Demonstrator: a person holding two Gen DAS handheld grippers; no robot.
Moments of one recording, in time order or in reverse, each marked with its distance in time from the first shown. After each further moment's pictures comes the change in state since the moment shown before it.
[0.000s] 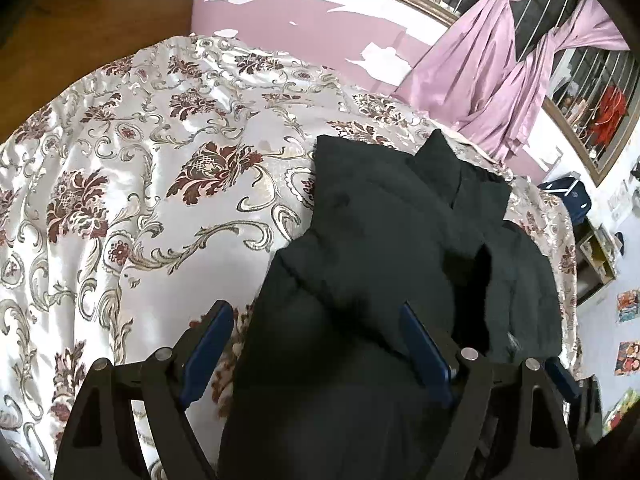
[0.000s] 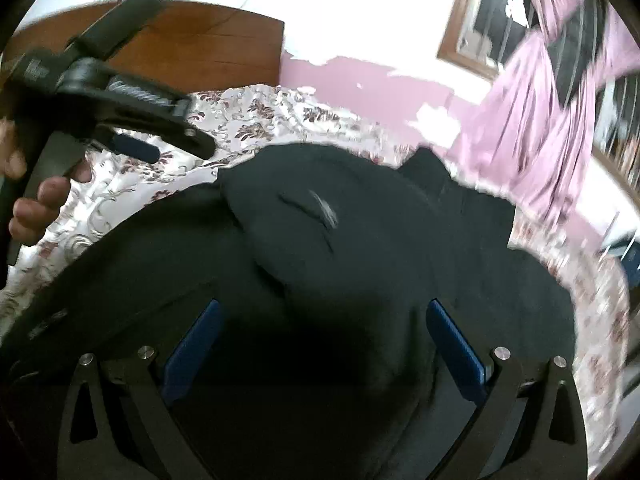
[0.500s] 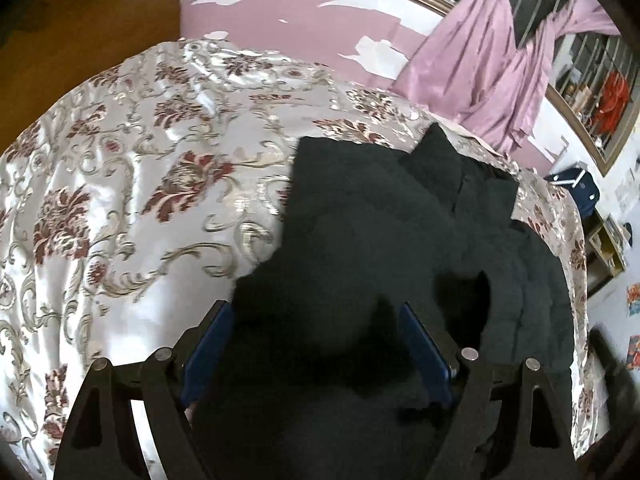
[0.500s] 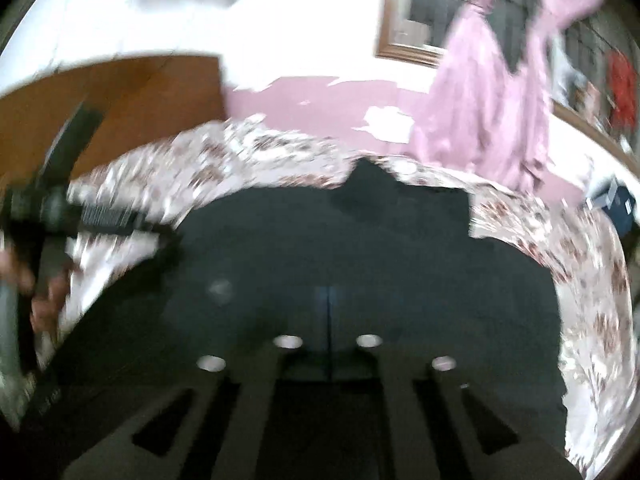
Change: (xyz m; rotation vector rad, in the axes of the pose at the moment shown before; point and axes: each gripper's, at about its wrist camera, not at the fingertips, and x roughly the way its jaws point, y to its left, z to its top) left arm 0.030 -0.036 0.015 0.043 0.009 0.016; right arm -0.009 -0.089 0.023 0.302 -0.051 -0.040
